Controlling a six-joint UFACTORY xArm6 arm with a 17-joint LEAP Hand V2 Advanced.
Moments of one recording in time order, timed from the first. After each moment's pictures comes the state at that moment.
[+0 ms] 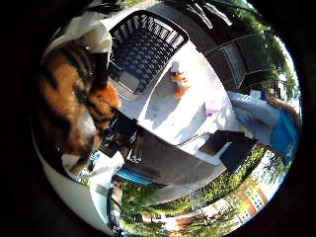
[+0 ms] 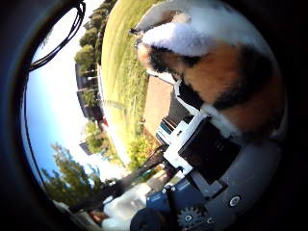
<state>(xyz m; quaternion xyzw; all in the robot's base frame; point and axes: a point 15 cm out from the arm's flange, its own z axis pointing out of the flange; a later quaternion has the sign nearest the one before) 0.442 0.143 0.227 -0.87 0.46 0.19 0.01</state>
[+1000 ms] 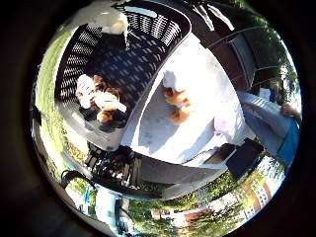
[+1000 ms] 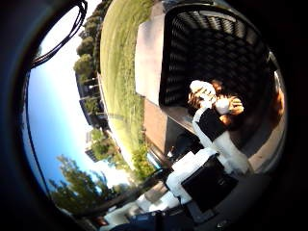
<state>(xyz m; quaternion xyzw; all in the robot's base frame) 0.528 0.073 0.132 -0.83 0.50 0.22 0.00</state>
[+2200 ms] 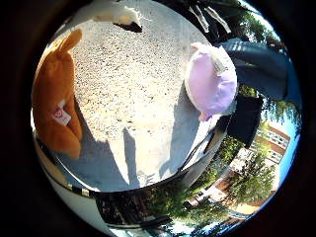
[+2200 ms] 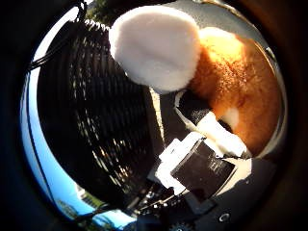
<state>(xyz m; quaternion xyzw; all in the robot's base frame) 0.575 -0.094 -0.073 -0.73 0.68 0.06 -0.09</state>
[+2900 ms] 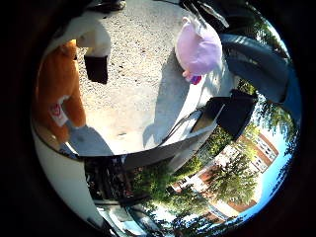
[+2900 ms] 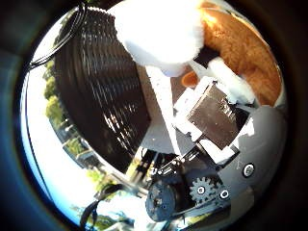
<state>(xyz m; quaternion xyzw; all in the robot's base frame) 0.508 -0.111 0.026 -0.71 0.66 0.15 -0.20</state>
